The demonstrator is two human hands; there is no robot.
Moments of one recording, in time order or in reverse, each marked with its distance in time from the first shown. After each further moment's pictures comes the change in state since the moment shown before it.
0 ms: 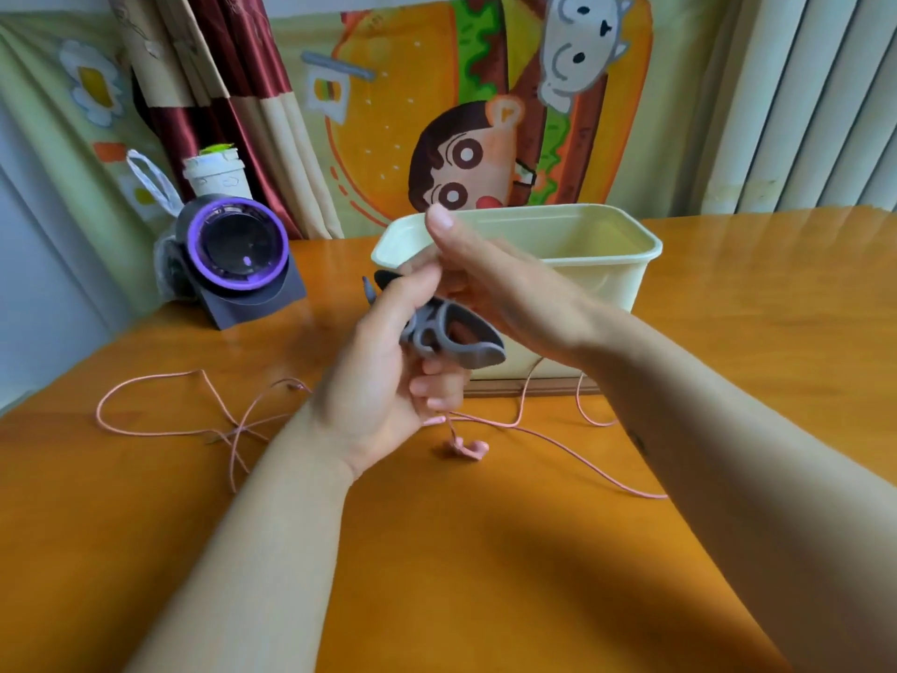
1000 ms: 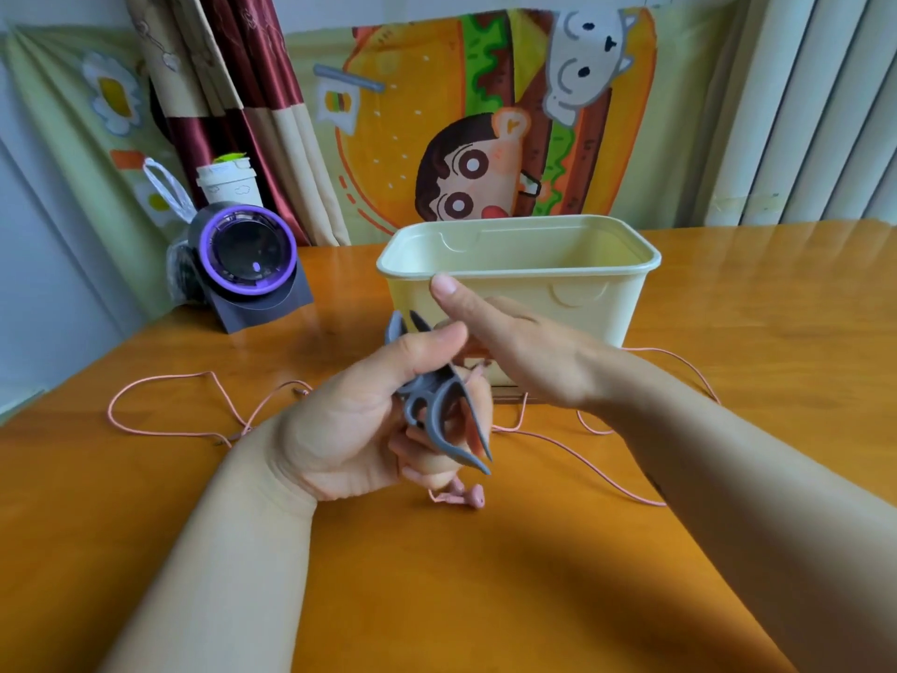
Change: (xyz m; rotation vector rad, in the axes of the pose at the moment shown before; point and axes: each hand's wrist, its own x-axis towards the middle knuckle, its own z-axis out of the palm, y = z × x) left_hand -0.019 0.008 -0.014 0.060 -0.453 -0.290; right_hand -0.026 -0.003 0.005 -0.201 -0.079 0.068
